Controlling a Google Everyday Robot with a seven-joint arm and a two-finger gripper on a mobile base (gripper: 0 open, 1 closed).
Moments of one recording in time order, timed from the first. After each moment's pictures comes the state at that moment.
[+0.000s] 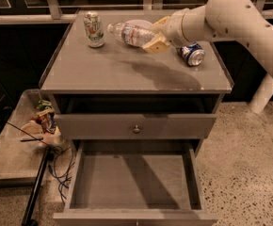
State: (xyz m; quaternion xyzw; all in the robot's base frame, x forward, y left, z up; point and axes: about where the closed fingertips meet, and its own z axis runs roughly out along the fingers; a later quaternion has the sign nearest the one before) arm 0.743 -0.082 0.923 -0.54 0.66 0.03 0.51
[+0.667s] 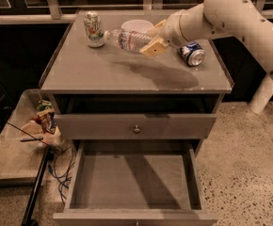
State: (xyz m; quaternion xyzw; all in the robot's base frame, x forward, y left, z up) arm 0.738 -0.071 0.910 -0.55 0.68 0.08 0.48
